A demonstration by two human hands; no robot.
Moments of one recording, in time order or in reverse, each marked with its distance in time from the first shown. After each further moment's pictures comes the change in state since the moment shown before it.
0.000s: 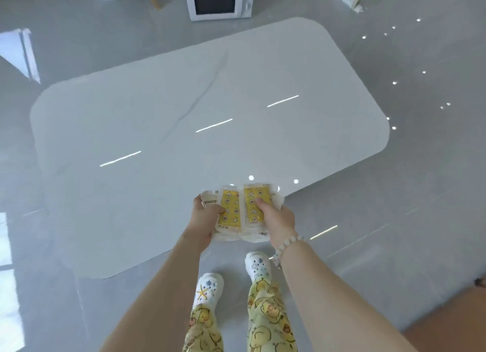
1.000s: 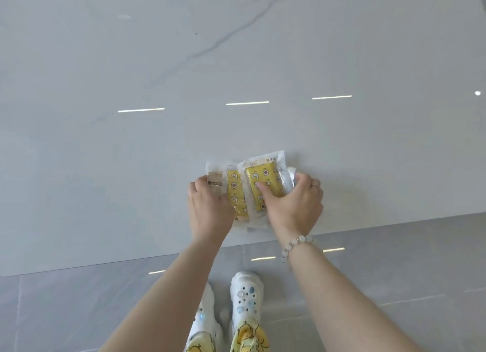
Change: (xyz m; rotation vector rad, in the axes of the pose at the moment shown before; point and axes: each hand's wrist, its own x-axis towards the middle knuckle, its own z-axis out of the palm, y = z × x) left_hand 0.213 -0.075 0.033 0.584 0.572 0.311; right_hand 0.218 0.018 0.067 -0.917 0.351 -0.814
